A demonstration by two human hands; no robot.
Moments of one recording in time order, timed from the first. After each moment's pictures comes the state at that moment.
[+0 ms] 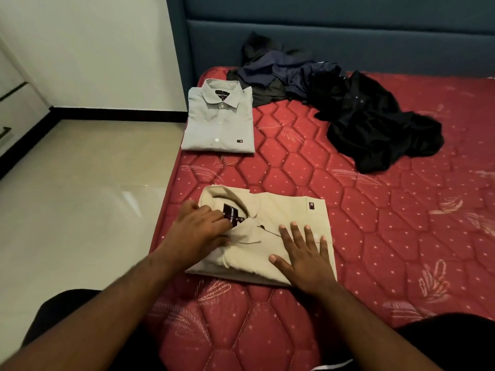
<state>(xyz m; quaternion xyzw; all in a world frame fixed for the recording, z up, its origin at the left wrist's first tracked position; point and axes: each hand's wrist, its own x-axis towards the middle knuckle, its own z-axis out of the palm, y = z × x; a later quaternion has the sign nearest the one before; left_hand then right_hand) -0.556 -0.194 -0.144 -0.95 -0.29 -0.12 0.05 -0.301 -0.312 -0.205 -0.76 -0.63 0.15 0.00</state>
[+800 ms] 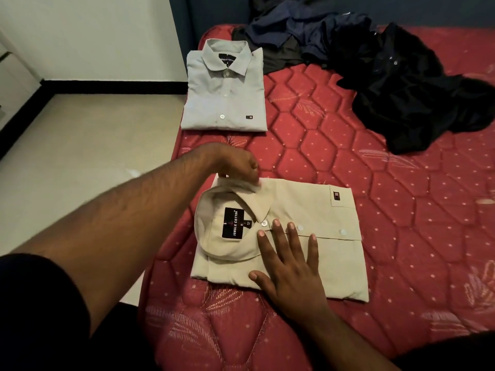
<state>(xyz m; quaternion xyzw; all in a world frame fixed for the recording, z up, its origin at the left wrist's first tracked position) -0.455 -0.037 -0.127 -0.82 -0.38 0.18 -0.39 -0.367 -0.309 -0.224 -0.69 -0.72 0.00 0.08</state>
